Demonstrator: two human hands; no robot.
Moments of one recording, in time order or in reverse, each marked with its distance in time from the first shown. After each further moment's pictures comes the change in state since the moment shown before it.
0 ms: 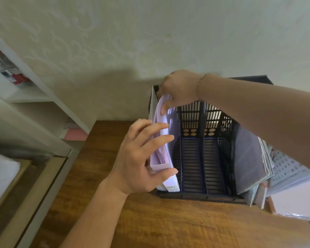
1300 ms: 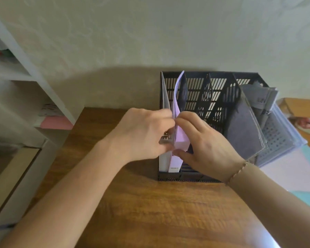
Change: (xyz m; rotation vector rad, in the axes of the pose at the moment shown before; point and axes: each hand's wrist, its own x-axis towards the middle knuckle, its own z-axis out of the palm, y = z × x) left_hand 0.008 0.000 -0.062 0.325 -0.361 0.135; right_hand -0.102 -0.210 -0.023 0.348 0.216 0.517
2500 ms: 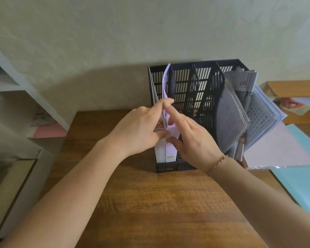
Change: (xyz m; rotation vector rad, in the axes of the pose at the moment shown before) left_hand -0.008 0.014 0.013 -0.317 -0.040 -0.160; right_hand -0.016 -0.019 0.027 0.150 0.221 0.032
